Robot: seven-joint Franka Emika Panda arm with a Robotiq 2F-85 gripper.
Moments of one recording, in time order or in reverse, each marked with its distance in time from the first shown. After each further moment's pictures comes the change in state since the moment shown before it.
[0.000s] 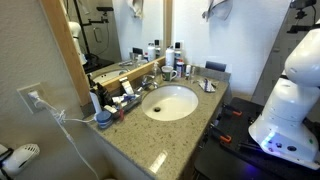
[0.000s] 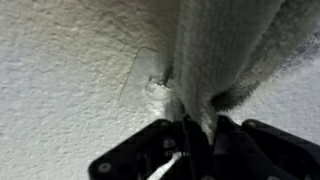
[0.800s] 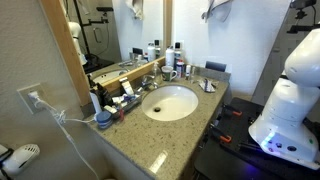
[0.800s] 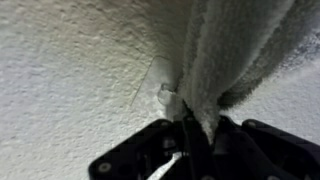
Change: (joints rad) arm 0.000 -0.048 0.005 -0.035 0.065 0.000 -0.081
